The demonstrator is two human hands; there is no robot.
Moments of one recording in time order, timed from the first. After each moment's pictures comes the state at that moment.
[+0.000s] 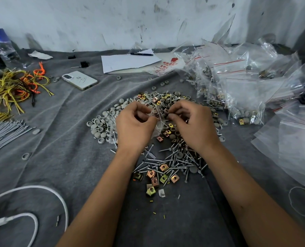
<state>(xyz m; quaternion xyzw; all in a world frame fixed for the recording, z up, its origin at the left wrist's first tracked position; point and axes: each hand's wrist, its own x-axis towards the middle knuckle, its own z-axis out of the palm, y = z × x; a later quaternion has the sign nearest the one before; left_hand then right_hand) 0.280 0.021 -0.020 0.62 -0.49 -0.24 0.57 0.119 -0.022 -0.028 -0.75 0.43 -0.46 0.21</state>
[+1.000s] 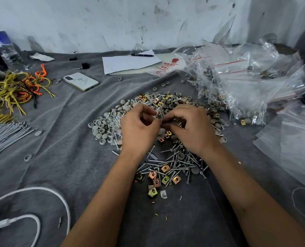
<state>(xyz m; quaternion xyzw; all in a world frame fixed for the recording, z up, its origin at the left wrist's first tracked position) 0.277 0.019 -0.025 0.60 -0.51 -0.24 0.56 0.121 -0.015 -0.020 -0.80 0.39 -0.41 0.18</state>
